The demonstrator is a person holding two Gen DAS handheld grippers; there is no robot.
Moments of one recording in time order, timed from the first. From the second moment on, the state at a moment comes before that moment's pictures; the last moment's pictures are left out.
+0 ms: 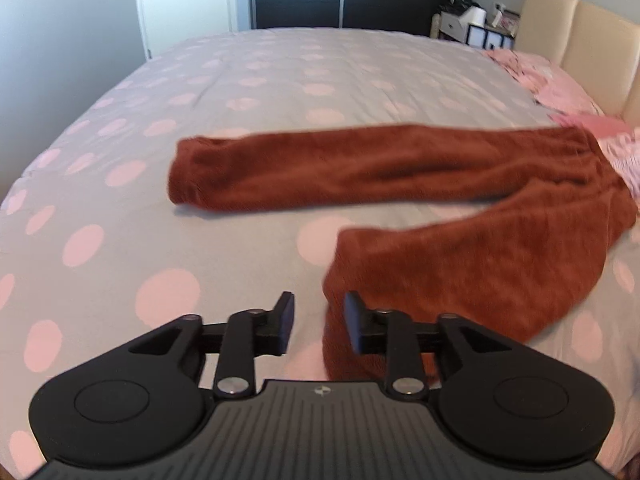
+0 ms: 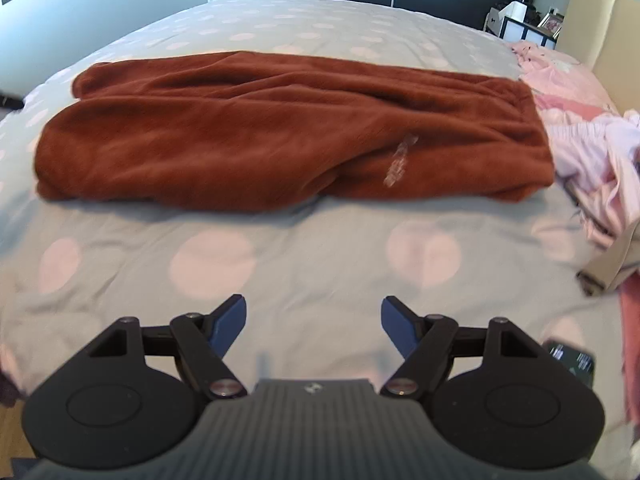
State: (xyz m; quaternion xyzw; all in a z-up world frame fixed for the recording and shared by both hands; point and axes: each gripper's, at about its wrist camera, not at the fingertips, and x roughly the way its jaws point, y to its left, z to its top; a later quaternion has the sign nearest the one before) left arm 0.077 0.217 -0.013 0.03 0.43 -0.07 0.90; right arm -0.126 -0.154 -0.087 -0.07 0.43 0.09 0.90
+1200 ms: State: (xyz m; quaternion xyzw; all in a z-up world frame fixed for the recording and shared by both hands) left arm 0.127 0.162 -0.080 -0.06 0.51 -0.16 0.84; right arm 0.108 -0.327 -0.128 -0.06 0.35 0.05 0.93
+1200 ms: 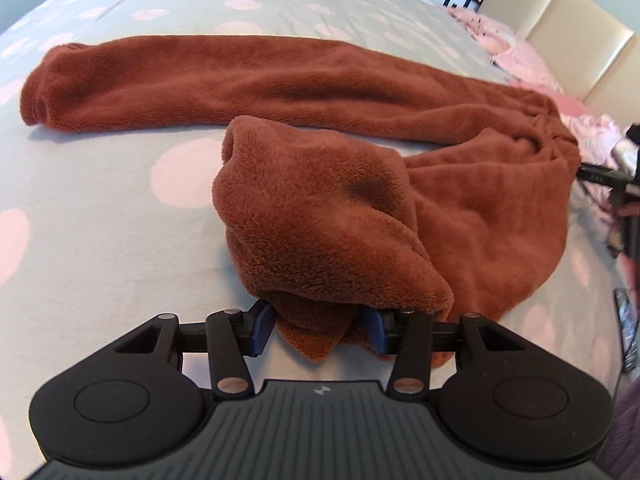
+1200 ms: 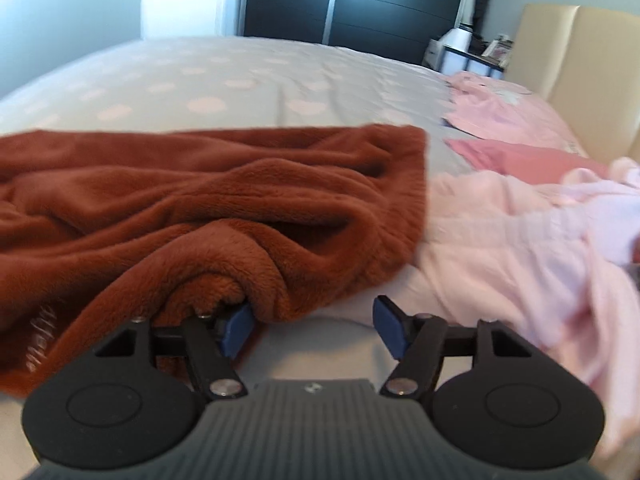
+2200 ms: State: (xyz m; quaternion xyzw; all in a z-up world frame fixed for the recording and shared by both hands) left arm 0.086 0.283 0.055 -0.09 0.38 0.01 0.92; right arm 0.007 -0.323 0.019 -0.08 0.34 -0.02 0.94
